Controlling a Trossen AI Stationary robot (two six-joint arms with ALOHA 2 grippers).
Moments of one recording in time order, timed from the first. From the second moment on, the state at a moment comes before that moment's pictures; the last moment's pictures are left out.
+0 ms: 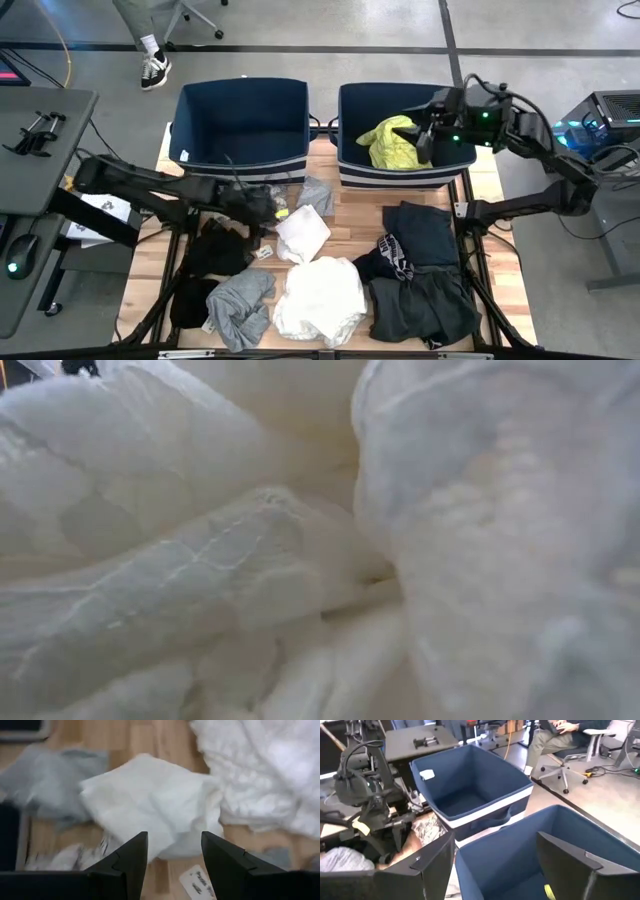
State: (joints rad) left arm -0.11 1.21 0.82 -0.53 0.01 0.00; right arm -0.31 1.10 1.55 -0.82 0.12 0.11
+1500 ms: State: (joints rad) left arm -0.07 1.40 1.49 -0.47 -0.39 0.28; right arm -0.15 1.42 1.55 -0.44 -0.38 -0.14
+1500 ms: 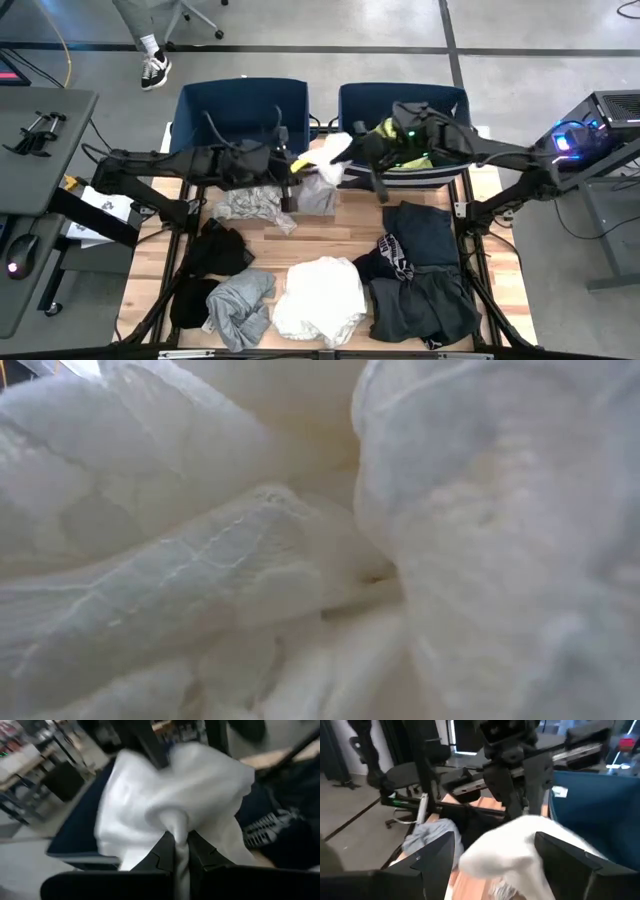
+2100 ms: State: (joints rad) left arm -0.07 1.38 1.49 -0.34 -0.37 0.29; right arm -0.12 1.43 1.62 -0.64 0.15 -0.06
